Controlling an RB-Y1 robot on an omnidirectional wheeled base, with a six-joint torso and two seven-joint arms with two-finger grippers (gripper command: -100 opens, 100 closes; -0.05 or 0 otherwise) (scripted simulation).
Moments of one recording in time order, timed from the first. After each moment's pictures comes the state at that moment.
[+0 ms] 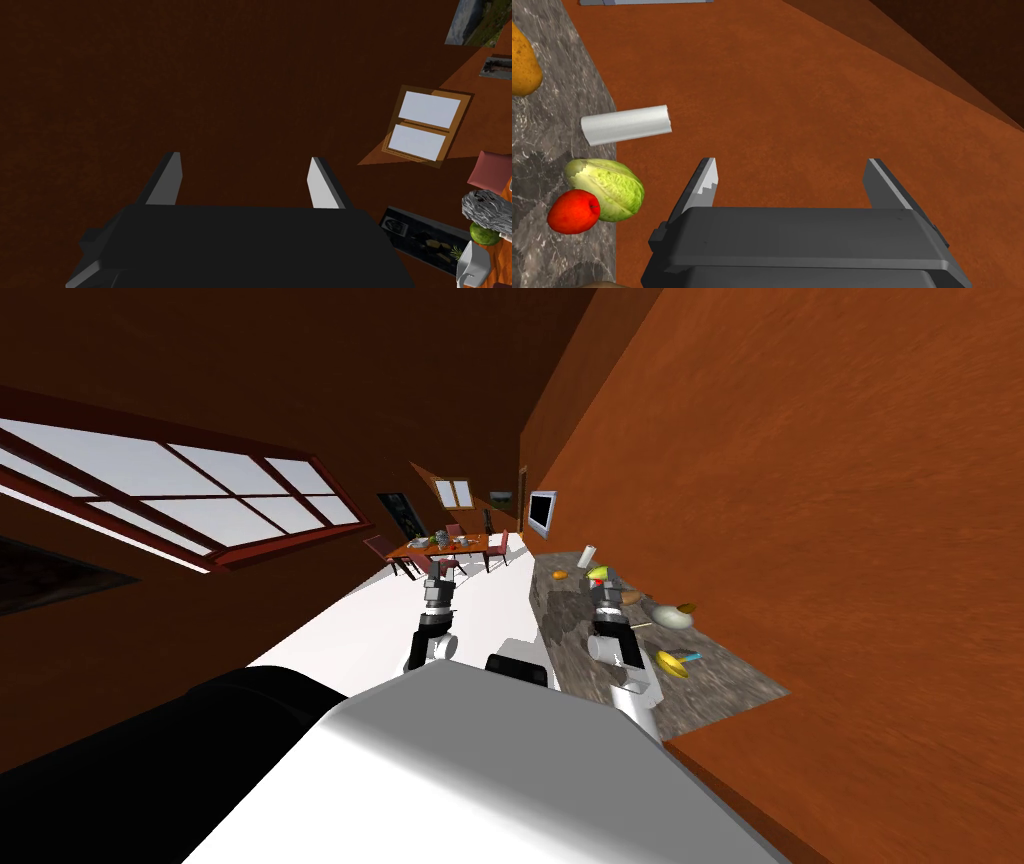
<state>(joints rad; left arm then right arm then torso) 0.52 0.05 0.03 -2.22 0.11 -0.55 -0.12 0.16 -0.17 -0.07 -1.98 -0.12 -0.12 -0.07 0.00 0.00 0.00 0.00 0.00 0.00</state>
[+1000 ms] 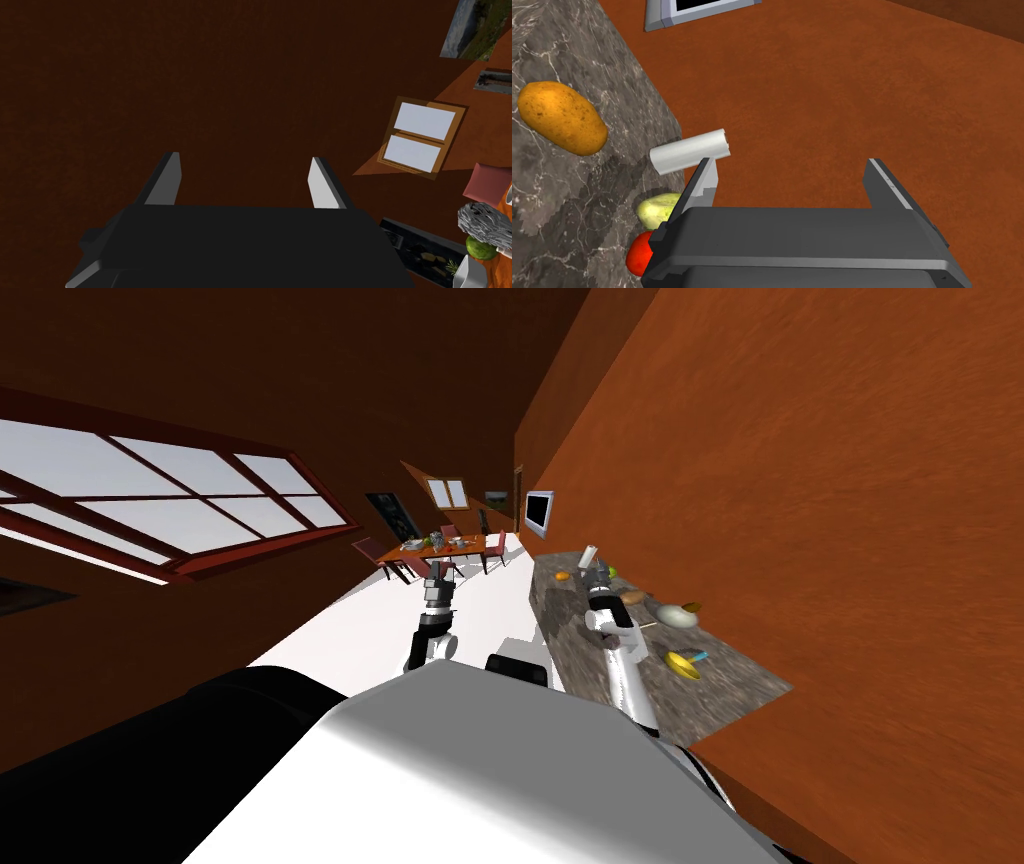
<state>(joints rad) 0.52 0.05 0.03 -2.22 0.11 -0.55 -0.12 -0.13 -0.21 -0.10 -1.79 -0.14 0.15 -0.27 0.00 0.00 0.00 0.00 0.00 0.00</state>
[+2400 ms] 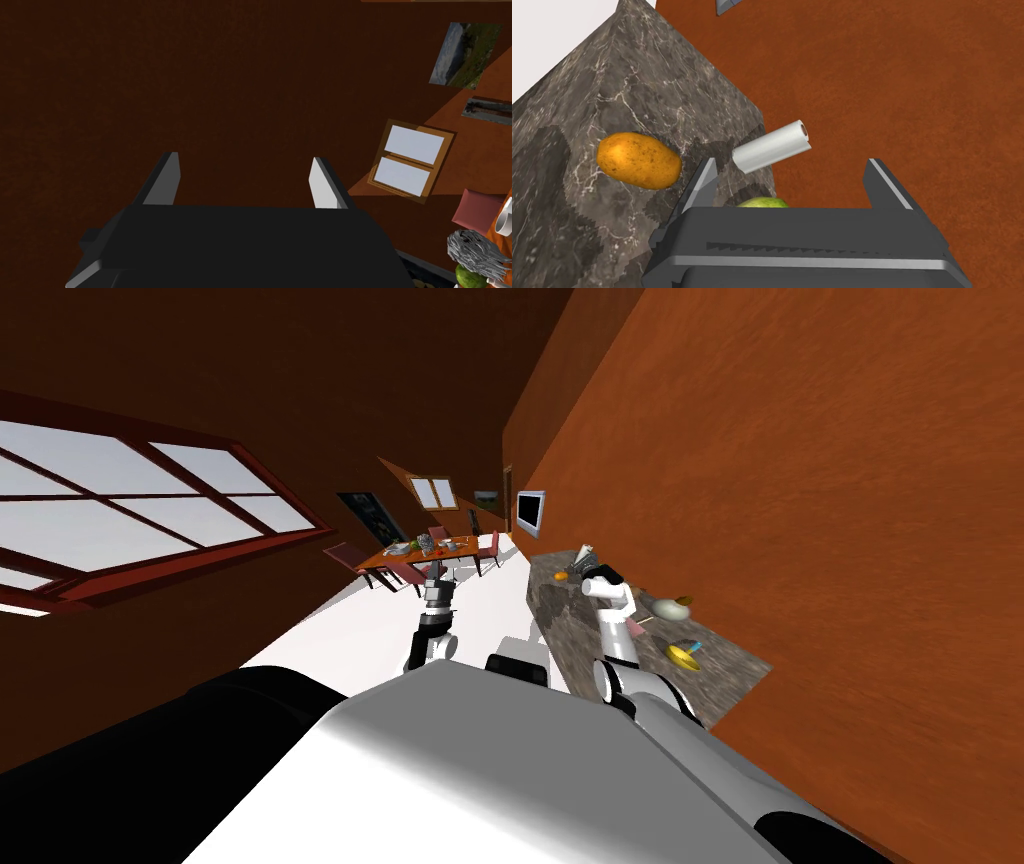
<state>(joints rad) 0.52 0.05 0.03 -2.22 0.11 -0.55 -0.12 -0.53 -0.24 -0.15 -1.47 -0.17 0.53 -0.54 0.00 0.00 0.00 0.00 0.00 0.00</state>
